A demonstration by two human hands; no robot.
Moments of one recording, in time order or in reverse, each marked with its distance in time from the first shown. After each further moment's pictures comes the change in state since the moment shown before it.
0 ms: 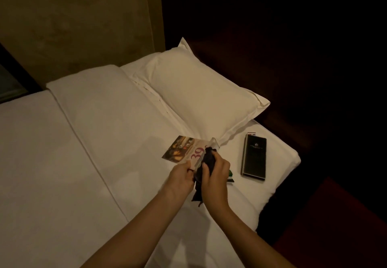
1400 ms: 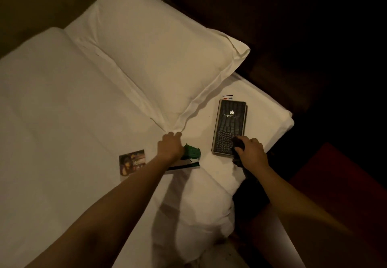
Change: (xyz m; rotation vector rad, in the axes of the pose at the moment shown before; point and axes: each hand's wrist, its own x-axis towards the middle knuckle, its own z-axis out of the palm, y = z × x) left_hand 0.205 -0.099 0.128 2.005 0.029 0.217; right_hand 0.198 0.243 -0.172 -0.534 -0.484 0.436
